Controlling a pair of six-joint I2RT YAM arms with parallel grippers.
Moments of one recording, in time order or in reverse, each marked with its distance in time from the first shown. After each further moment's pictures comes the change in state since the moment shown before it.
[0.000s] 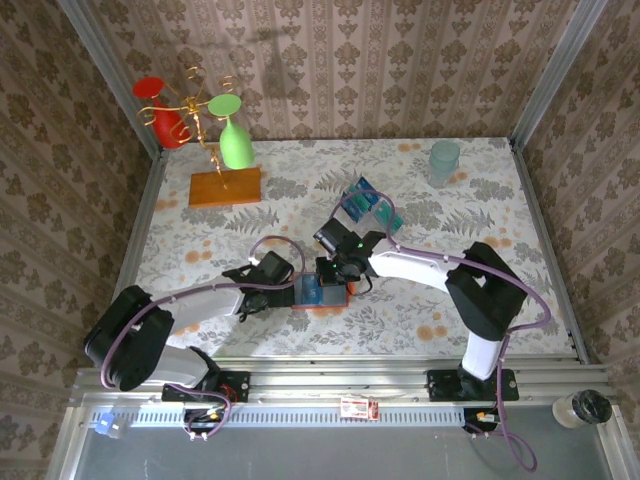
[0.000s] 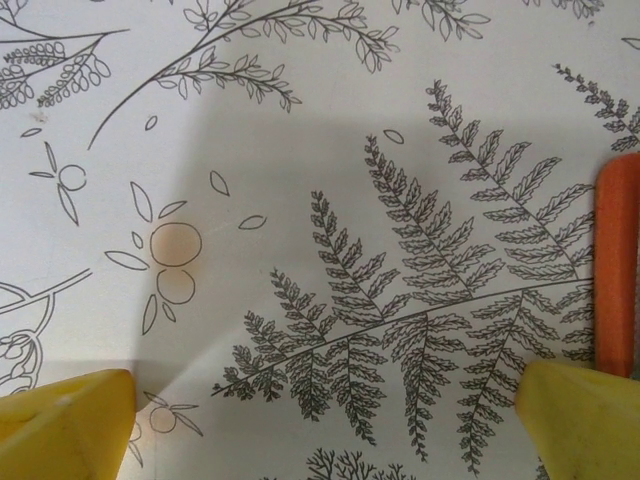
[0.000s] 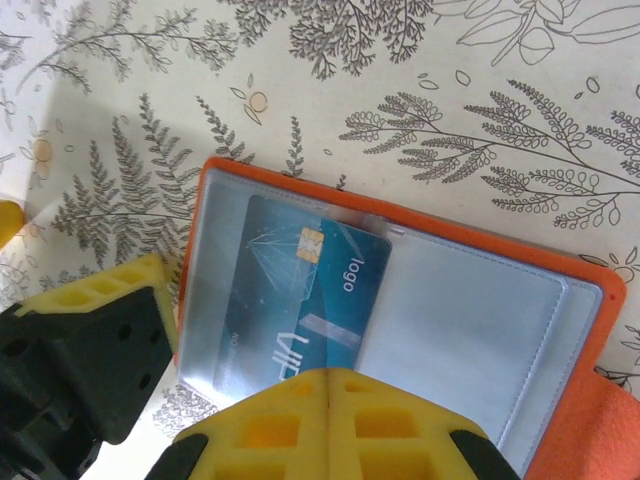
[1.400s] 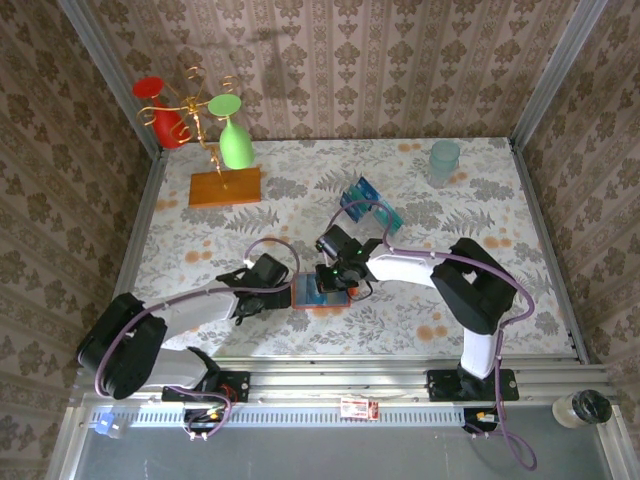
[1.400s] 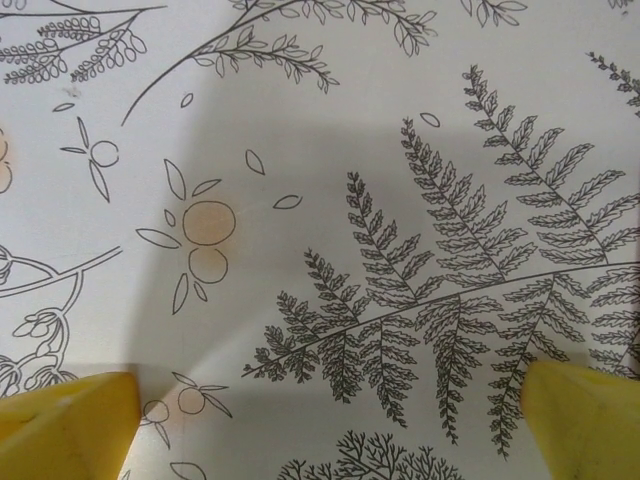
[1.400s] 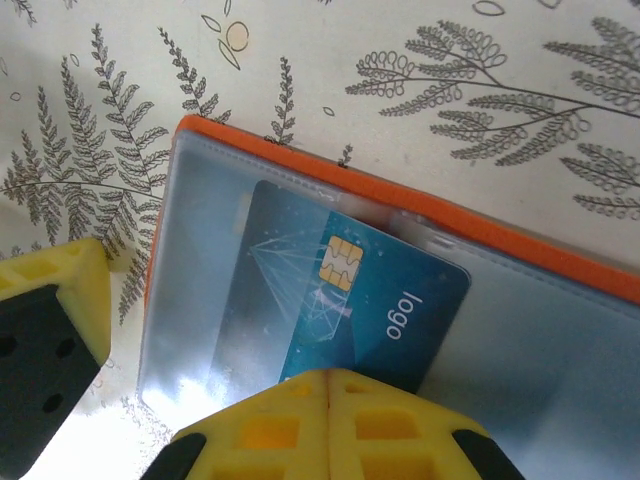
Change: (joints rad) left arm 0.025 -0.053 -0.045 0.014 0.008 0.000; right arm -0.014 0.057 -0.071 0.147 -0.107 -0.042
